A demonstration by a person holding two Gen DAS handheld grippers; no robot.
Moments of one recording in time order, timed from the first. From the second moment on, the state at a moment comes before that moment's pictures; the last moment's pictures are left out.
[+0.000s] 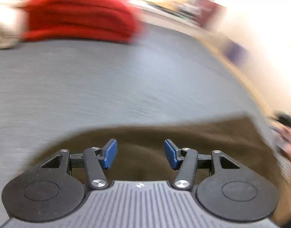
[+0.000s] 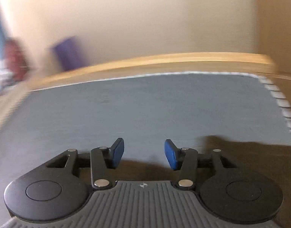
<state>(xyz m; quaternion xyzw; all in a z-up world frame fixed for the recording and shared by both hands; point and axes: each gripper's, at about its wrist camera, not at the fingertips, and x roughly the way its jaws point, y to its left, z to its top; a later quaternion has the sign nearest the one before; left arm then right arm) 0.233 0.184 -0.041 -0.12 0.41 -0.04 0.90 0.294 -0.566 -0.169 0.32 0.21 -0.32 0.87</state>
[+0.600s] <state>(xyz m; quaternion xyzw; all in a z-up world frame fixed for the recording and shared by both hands) 0.260 0.304 -0.143 -0.19 0.51 0.13 0.83 0.457 -0.450 -0.238 0.19 0.40 -0.27 0.86</state>
